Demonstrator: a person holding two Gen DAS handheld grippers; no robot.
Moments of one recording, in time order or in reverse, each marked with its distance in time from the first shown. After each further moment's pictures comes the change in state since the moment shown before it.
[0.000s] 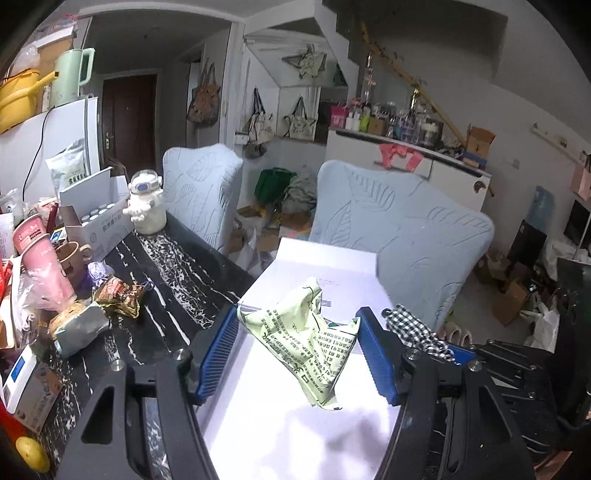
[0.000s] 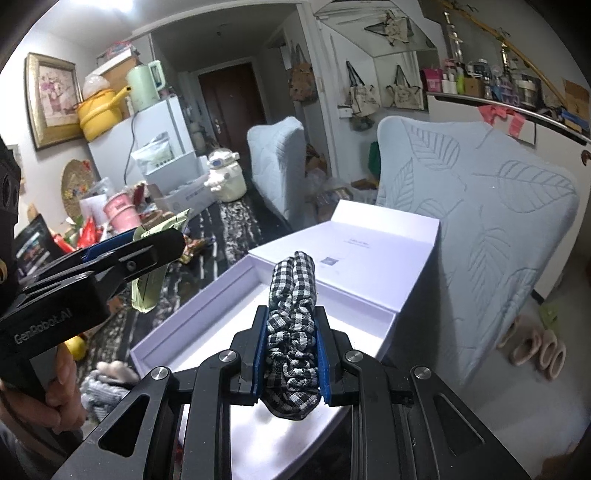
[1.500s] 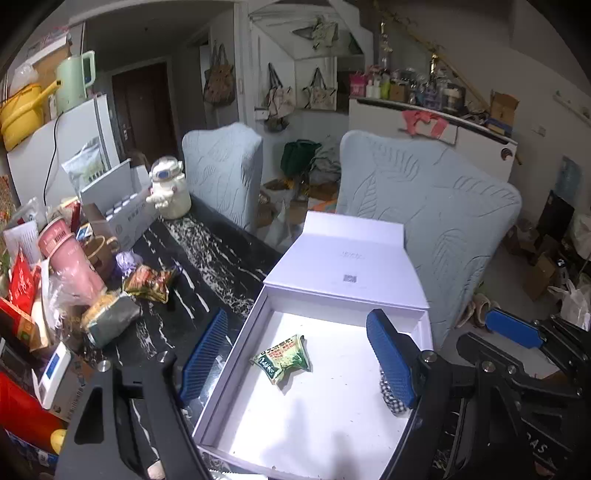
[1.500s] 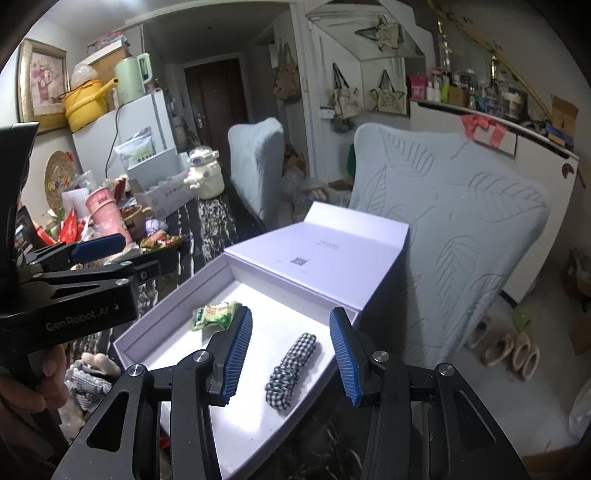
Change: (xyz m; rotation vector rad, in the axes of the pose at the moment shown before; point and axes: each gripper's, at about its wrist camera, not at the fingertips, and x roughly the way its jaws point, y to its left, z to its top) left arm -0.011 -0.013 0.011 0.050 0.112 0.127; right arm -0.032 0.003 0.004 -0.030 -0.005 -0.115
